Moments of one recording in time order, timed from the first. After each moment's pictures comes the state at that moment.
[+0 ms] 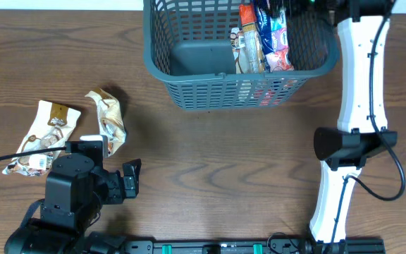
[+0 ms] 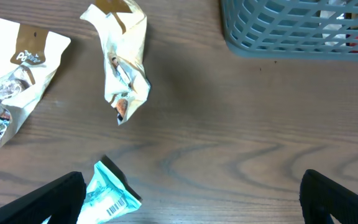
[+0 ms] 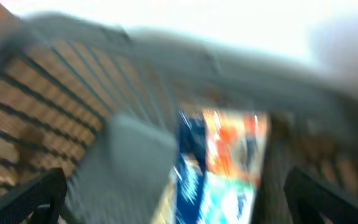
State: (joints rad) left arm -0.27 0.63 0.95 -1.14 -0.06 -0.27; right arm 0.06 2.31 2.85 -1.21 -0.48 -0.13
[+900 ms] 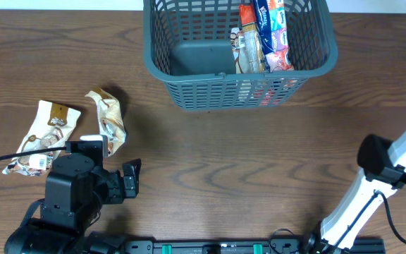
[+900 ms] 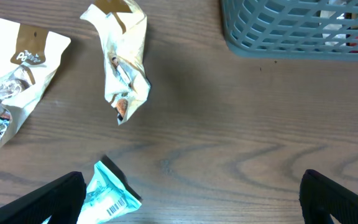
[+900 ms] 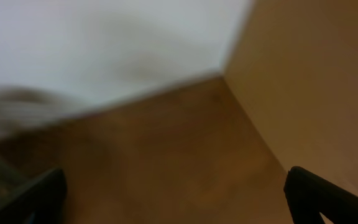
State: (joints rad) left arm -0.27 0.63 0.95 -1.14 -0.06 -0.27; right arm -0.36 2.19 3.10 -1.55 0.19 -0.01
